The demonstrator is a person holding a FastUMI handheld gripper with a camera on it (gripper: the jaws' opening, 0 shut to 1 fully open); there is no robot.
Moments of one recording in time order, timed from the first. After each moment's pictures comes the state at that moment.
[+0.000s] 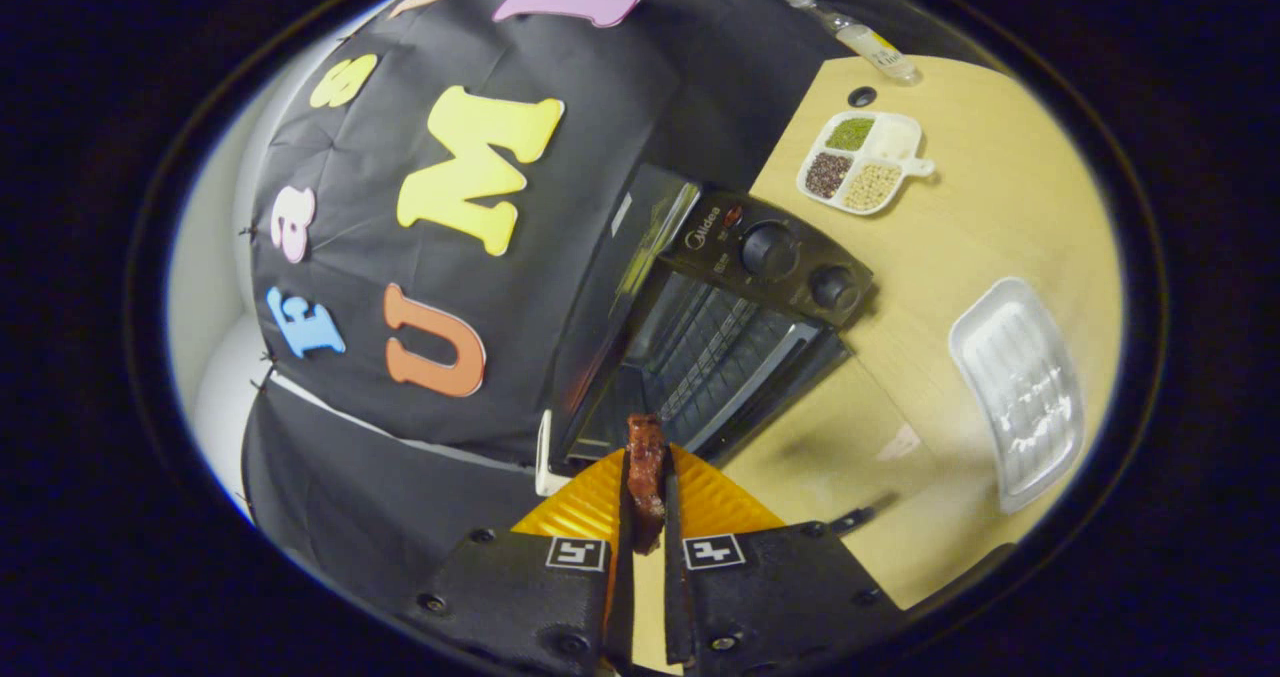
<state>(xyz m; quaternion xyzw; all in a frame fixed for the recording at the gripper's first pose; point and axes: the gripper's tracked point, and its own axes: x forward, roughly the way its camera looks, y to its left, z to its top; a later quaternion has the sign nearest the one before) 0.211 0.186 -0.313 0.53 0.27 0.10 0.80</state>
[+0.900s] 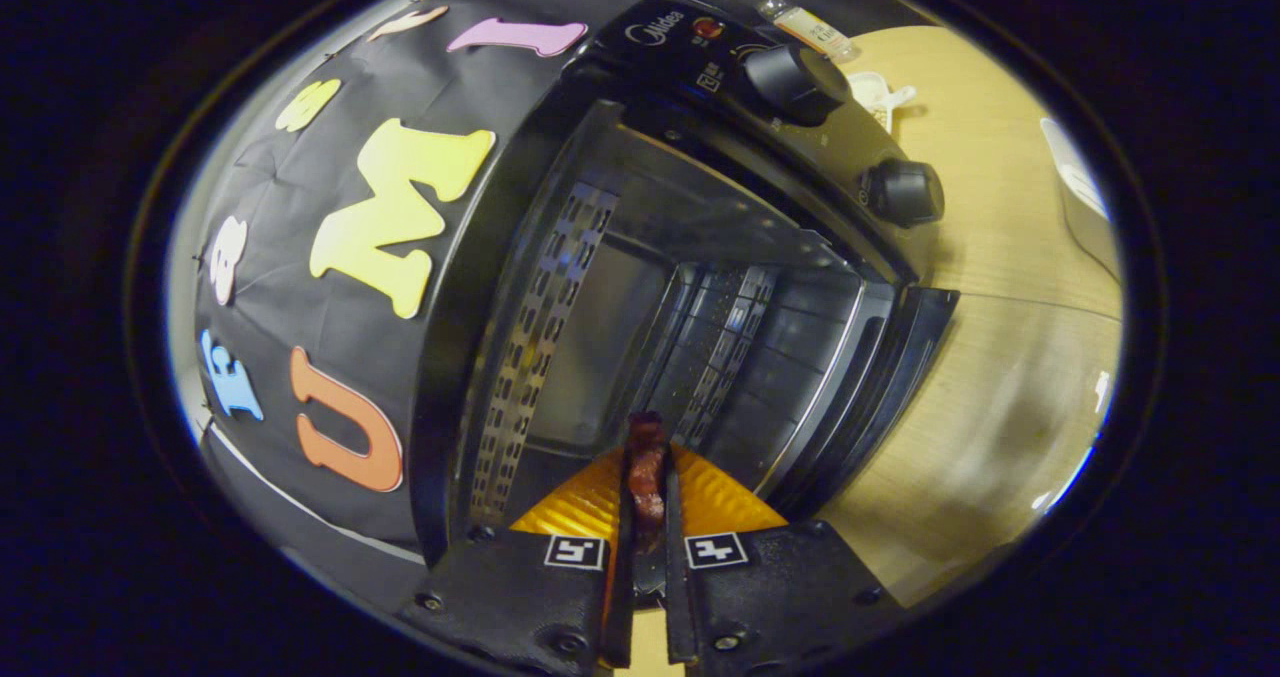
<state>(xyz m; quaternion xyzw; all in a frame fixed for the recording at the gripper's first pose) 0.348 0.246 -0.399 0.55 0.17 -0.05 0.82</state>
